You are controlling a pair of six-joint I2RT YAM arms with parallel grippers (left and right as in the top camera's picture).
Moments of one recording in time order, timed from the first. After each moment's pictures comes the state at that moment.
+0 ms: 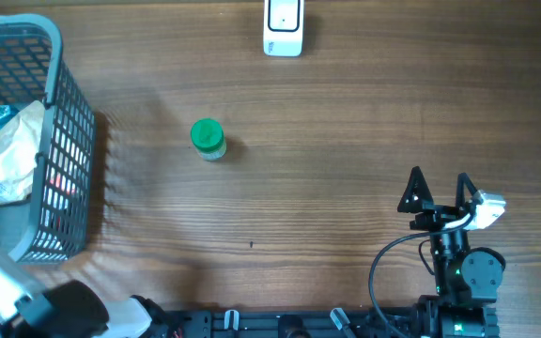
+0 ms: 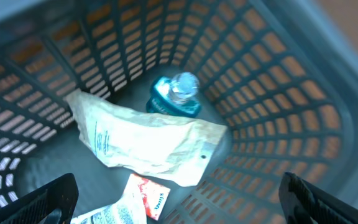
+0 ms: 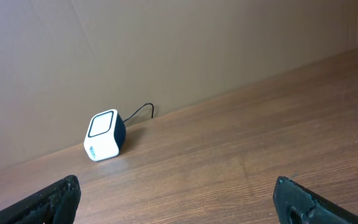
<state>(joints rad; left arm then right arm) 0.69 1.57 1.83 -1.15 0.05 -0.28 -0.07 0.02 0.01 0.00 -0.06 0.35</state>
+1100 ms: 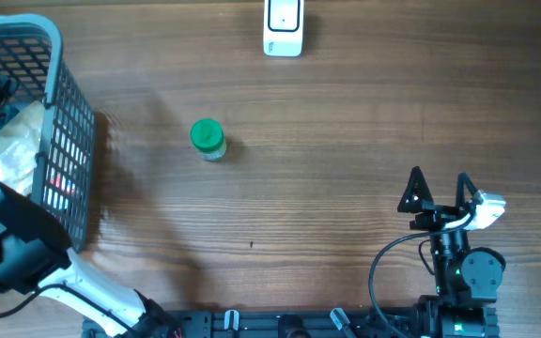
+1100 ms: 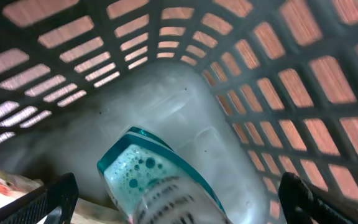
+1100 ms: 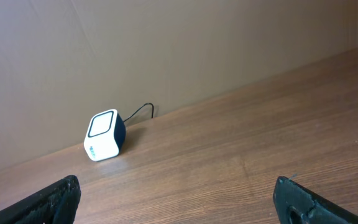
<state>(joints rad) 0.63 2.01 1.83 -0.88 -0.04 -0.44 -0.07 0.02 0.01 0.00 -0.06 0.35</state>
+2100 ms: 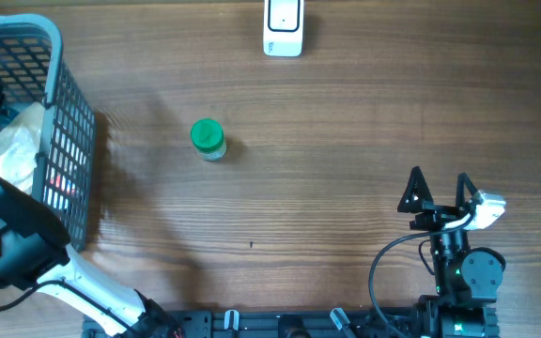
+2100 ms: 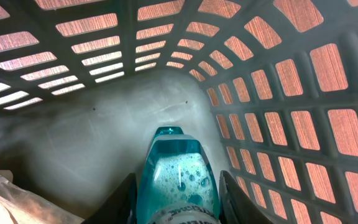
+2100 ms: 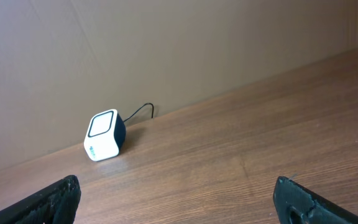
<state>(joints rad) 0.63 2.03 1.83 -0.84 -0.06 -0.65 -0.07 0.02 0.01 0.00 -0.06 0.35</state>
